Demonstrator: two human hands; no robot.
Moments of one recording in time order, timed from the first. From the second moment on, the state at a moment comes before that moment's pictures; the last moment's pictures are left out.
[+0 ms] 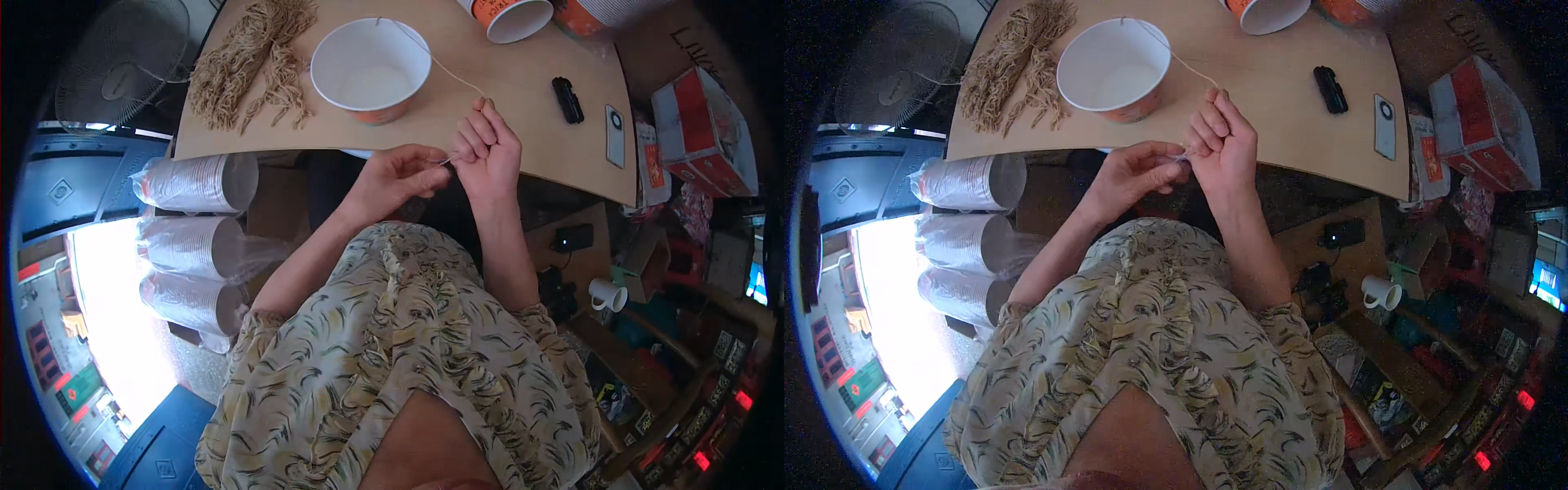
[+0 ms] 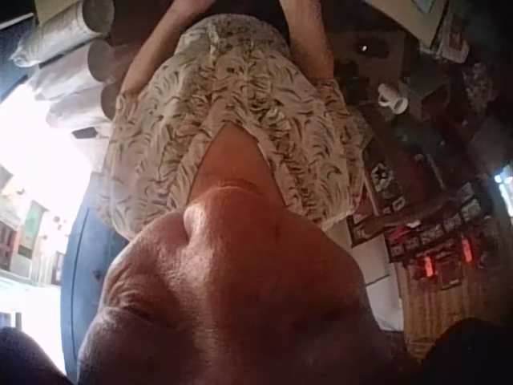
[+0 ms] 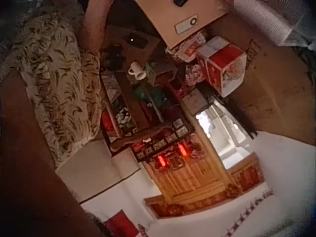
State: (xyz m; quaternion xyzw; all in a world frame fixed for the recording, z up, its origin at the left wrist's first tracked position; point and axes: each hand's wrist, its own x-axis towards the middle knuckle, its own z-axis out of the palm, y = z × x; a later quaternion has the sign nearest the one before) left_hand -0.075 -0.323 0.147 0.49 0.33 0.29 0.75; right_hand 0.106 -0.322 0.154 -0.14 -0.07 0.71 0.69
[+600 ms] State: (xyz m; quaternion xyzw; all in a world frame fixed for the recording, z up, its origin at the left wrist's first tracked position) left_hand -0.103 -0.309 0.185 0.81 0.31 0.30 0.40; right_hand 0.091 -0.371 0.179 -0.52 -0.66 0.37 0.40
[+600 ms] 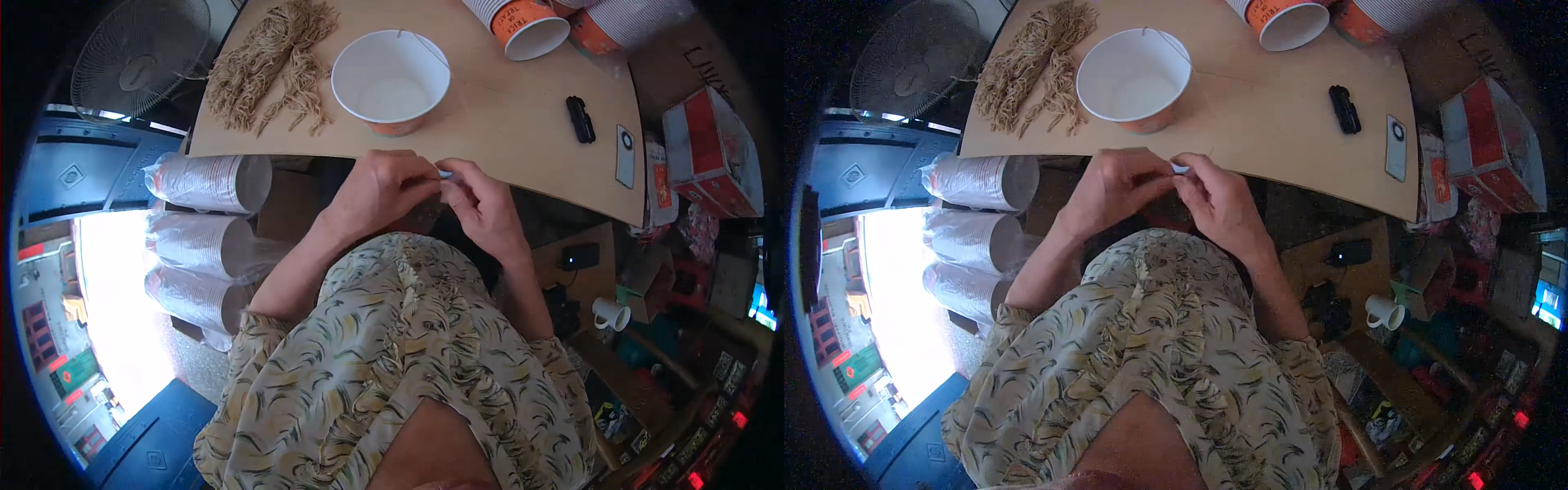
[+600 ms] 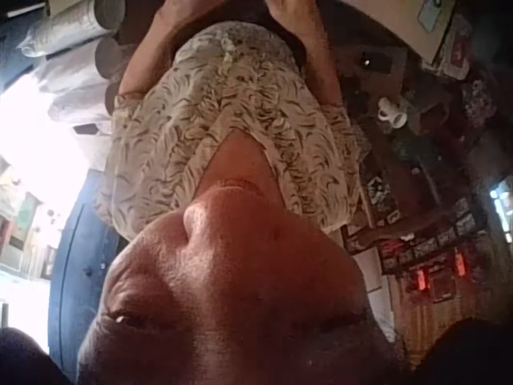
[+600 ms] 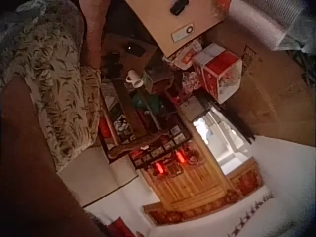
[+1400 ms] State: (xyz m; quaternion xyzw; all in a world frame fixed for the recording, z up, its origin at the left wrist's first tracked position) left_hand -0.150 -0.273 0.198 0.84 0.34 0.35 0.24; right_hand 0.085 -0.361 0.170 -0.53 -0.60 0.35 0.49
